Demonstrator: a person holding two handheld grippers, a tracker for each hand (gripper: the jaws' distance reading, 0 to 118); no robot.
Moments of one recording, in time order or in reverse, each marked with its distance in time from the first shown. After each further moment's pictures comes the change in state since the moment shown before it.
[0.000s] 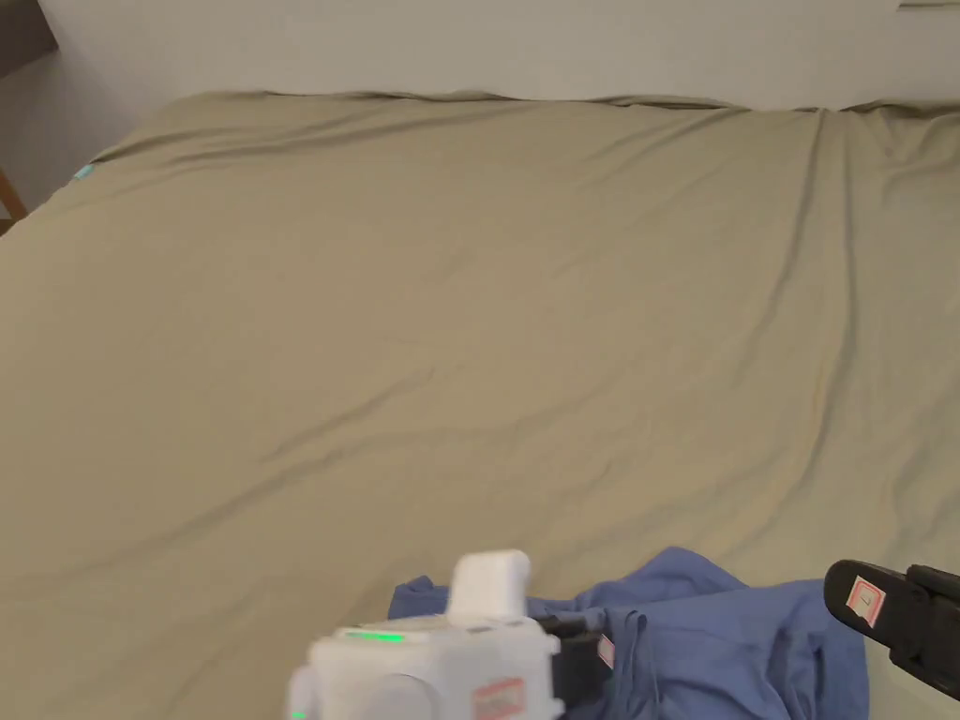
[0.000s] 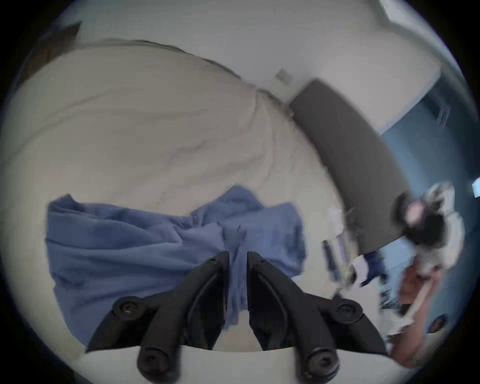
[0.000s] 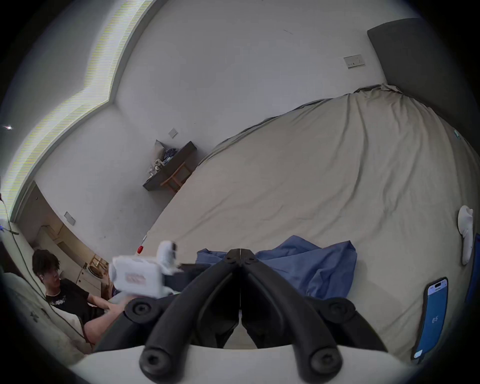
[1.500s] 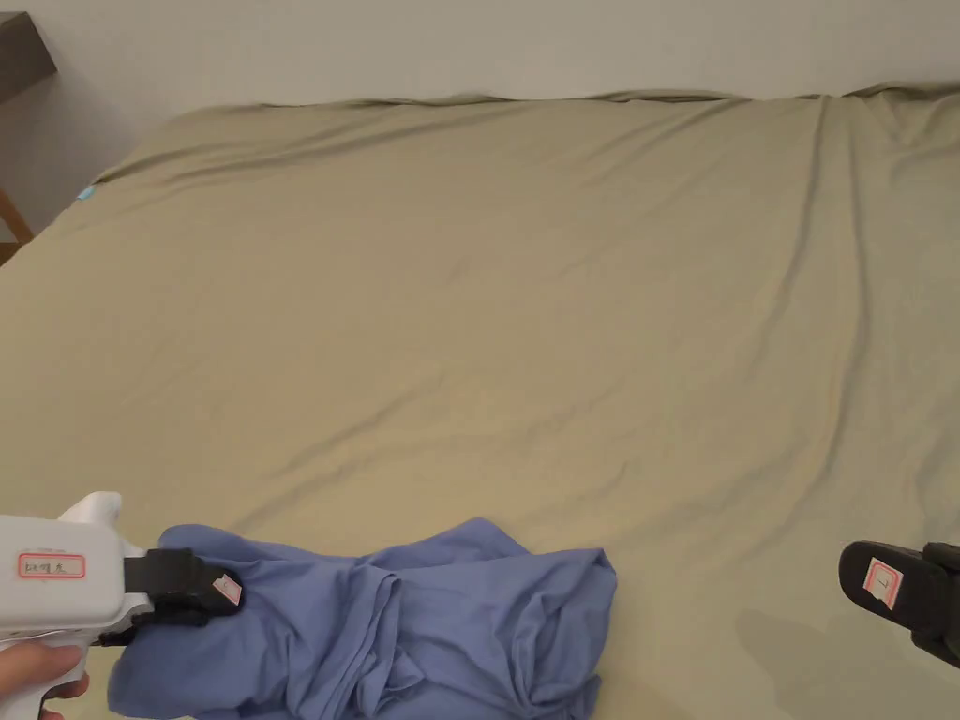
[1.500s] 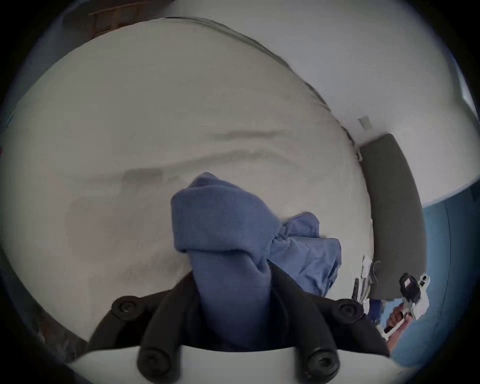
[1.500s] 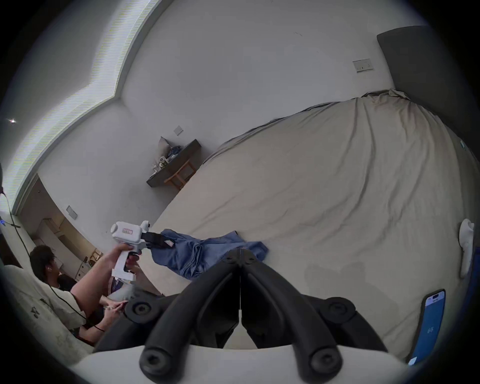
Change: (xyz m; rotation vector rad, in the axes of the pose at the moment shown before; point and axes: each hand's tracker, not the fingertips) left arm -0.172 0.094 0.160 -0.063 0.393 0.301; right arm -0.005 0.009 -0.009 -0.015 0.015 0.031
